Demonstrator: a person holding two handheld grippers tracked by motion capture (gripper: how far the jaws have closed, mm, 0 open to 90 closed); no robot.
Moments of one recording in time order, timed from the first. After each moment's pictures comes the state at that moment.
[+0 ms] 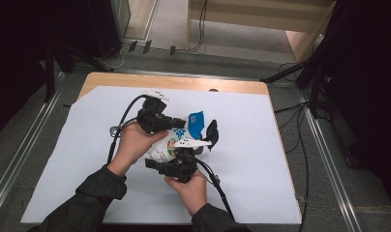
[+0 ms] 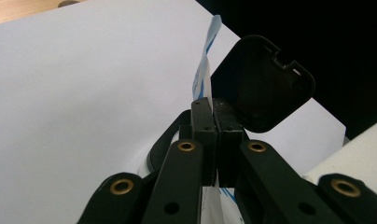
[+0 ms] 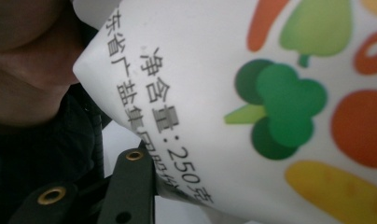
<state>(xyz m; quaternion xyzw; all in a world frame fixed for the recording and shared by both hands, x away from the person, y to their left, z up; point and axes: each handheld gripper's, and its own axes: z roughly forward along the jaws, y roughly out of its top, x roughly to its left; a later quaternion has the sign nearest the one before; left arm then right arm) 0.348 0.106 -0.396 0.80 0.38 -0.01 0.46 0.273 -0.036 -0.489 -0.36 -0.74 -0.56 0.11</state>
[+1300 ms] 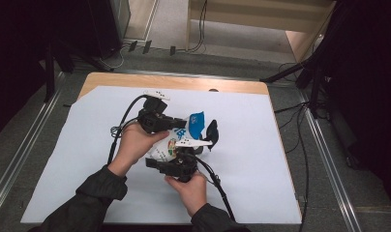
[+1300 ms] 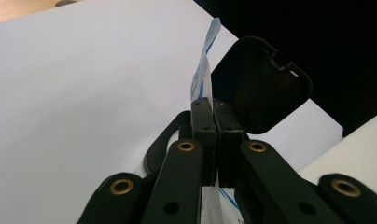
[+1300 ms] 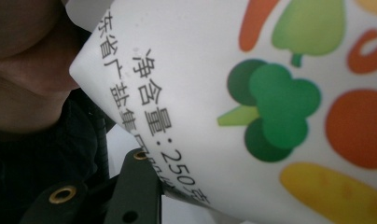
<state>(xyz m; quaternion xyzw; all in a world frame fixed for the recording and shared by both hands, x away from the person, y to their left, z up) 0.348 0.104 -0.395 0.80 0.38 -0.01 0.46 0.274 -0.038 -0.490 -0.37 -0.73 -0.56 0.13</state>
